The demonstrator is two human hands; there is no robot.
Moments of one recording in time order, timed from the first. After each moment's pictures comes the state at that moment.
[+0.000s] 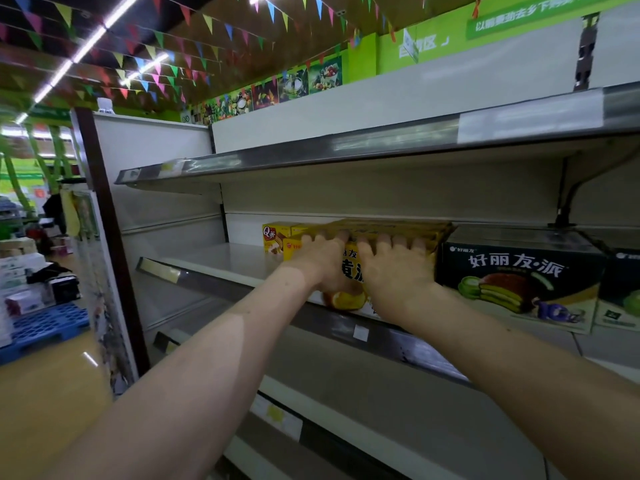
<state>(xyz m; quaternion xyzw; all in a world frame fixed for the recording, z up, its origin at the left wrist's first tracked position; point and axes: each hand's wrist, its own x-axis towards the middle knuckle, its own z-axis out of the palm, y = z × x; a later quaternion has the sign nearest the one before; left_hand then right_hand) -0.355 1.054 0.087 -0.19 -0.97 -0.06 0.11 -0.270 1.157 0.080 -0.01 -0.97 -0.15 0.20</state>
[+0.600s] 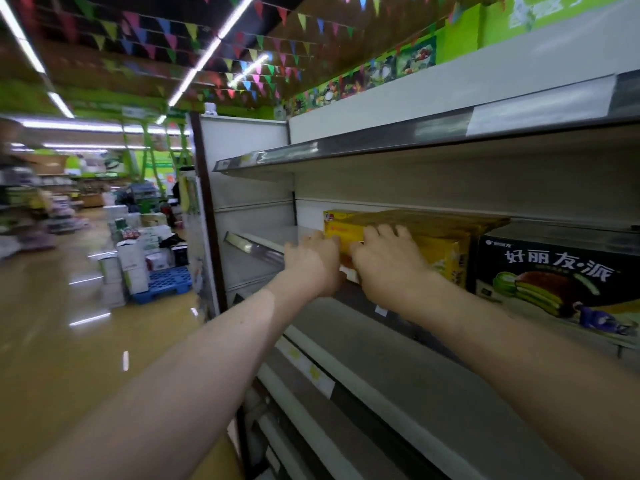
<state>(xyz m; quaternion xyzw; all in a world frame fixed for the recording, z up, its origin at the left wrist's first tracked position) -0.279 1.029 0.070 0.00 -0.98 0.02 0.19 -0.249 1.149 0.080 0.21 -0.93 -0.13 0.26</state>
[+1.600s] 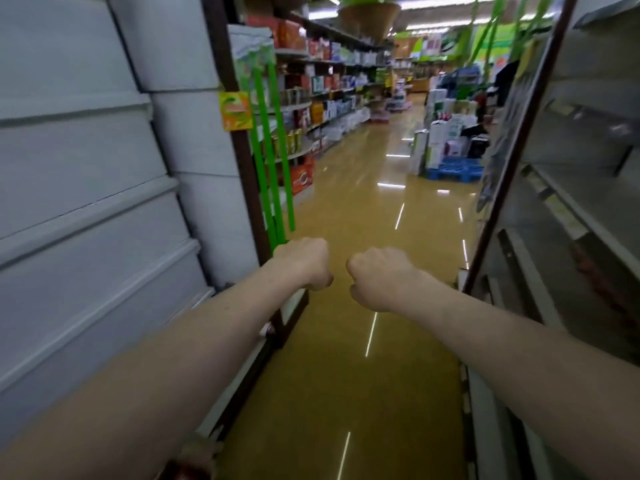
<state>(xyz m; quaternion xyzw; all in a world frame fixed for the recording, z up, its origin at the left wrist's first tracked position) 0.292 1.079 -0.086 0.50 -0.87 -0.04 -0.03 0.195 1.172 -0.072 0.70 -0.71 -0.07 0.08</state>
